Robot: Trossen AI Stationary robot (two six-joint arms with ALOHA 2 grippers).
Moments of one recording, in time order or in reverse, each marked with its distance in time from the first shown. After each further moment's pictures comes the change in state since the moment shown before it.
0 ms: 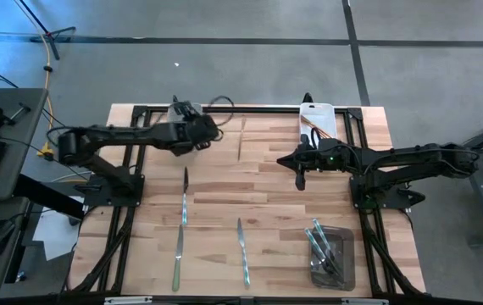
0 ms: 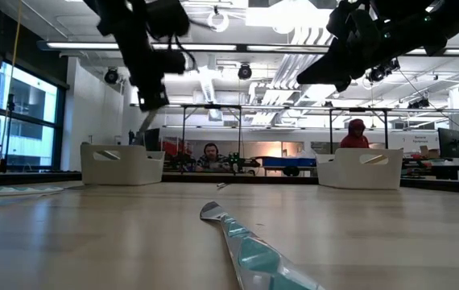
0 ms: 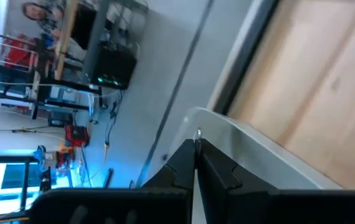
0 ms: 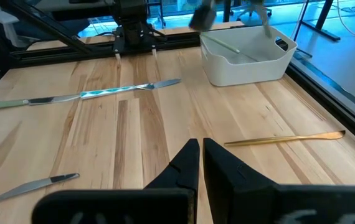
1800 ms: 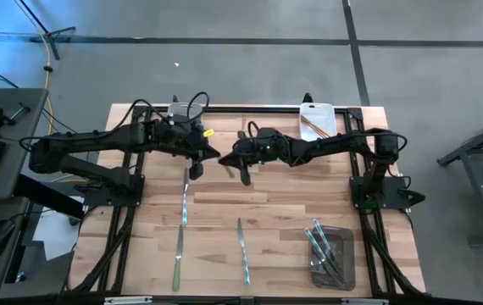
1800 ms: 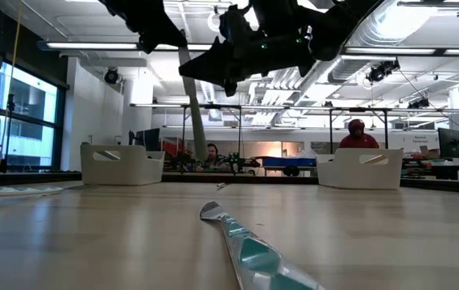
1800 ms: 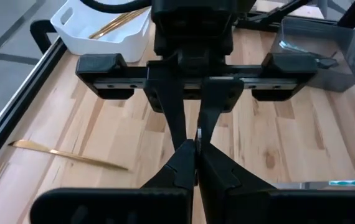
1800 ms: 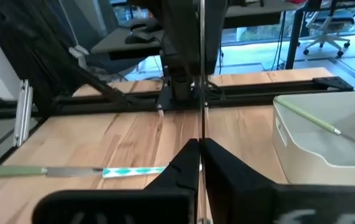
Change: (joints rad) left arm -0.097 -0.306 0.001 0.082 1.032 -0.247; right arm -0.034 0.794 0.603 0.325 -0.299 -0.002
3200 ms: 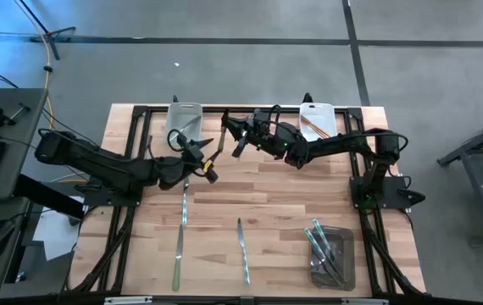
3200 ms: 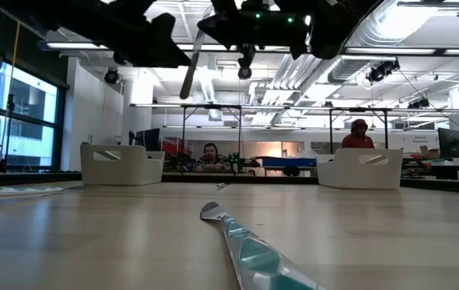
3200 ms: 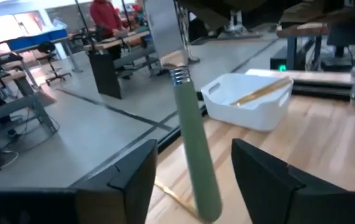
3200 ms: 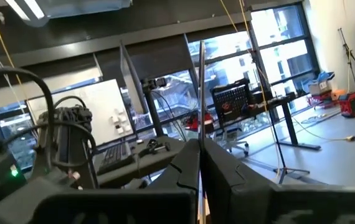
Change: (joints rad) left arm -0.314 0.081 -0.460 0.967 -0.961 0.055; right arm 0.003 -0.008 -0.001 0.525 0.505 0.193
